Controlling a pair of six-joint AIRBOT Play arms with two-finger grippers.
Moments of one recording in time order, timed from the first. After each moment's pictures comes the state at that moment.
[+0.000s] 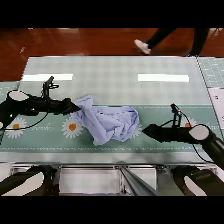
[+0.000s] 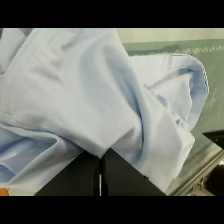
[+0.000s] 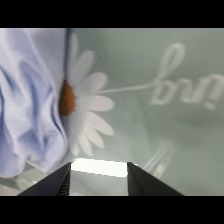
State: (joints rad) left arm 0.06 -1.21 0.71 0.62 -1.08 -1.09; right arm 0.19 -0.82 0.31 -0.78 0.82 1.59
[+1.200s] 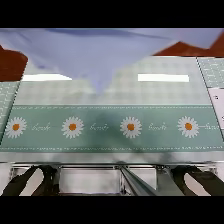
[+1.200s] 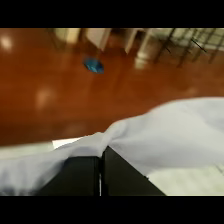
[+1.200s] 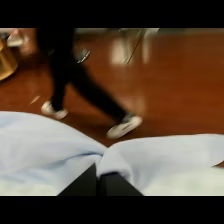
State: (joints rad) left arm 0.40 -0.86 1.64 0.62 -1.20 -1.22; right arm -0.04 -0.93 1.92 -1.14 1.25 1.53
